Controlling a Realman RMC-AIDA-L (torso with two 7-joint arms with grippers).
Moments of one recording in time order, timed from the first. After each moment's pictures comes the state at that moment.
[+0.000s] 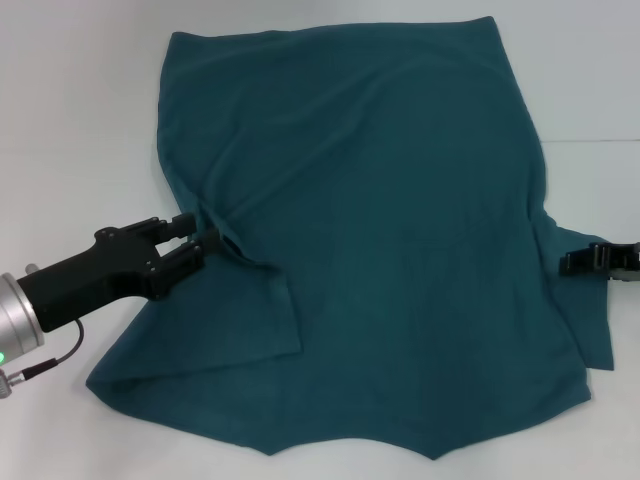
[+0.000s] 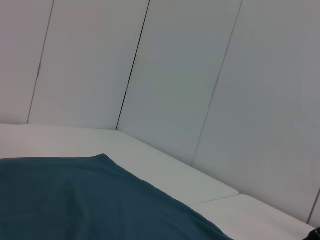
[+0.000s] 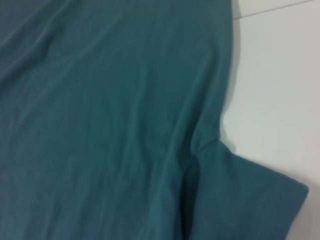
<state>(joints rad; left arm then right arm) -0.39 -2.16 0.71 0.75 1.72 1.39 -1.40 0.59 2.06 -0.88 -0.87 -2.58 -1.02 2.68</state>
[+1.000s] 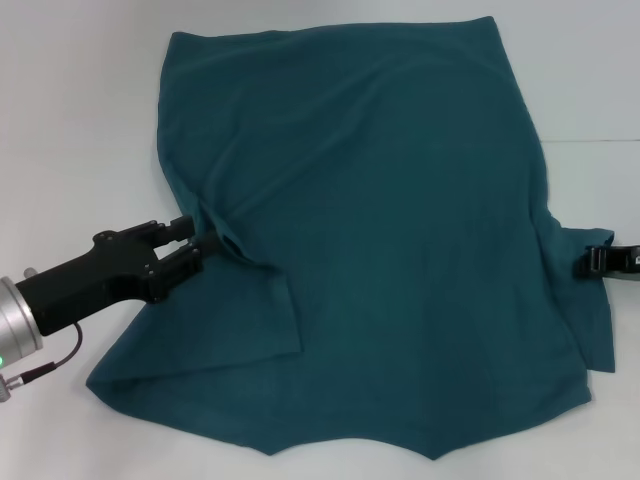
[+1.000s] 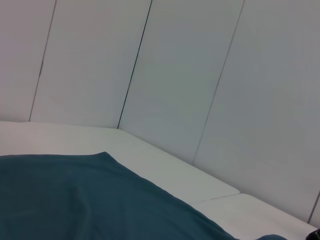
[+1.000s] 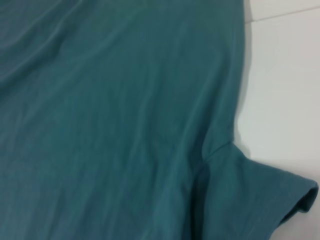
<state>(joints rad) -0.38 -2.16 0.71 0.75 1.72 1.39 -1.40 0.59 2.06 -0.85 -0.84 -2.55 -1.00 2.59</state>
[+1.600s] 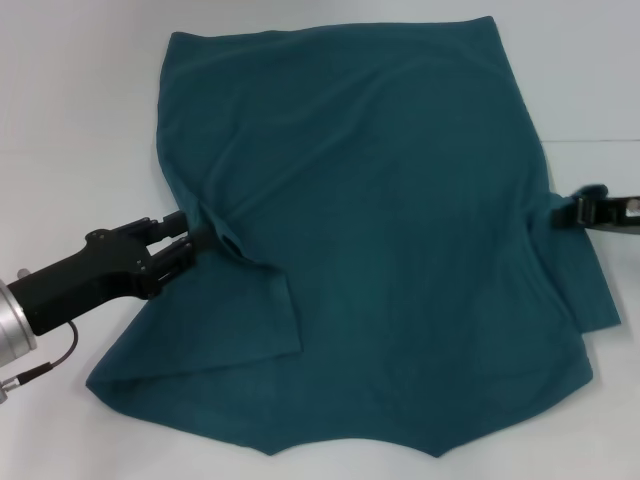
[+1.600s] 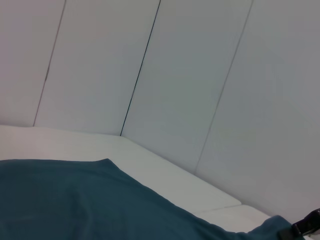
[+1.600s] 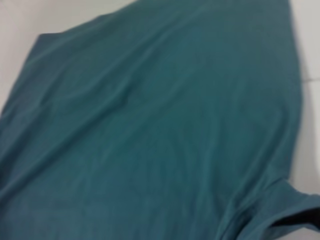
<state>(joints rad) -0.38 -2.16 0.68 0.74 1.71 1.40 -1.41 0.58 2.06 -0.86 -0.98 -2.42 -1.10 2.56</state>
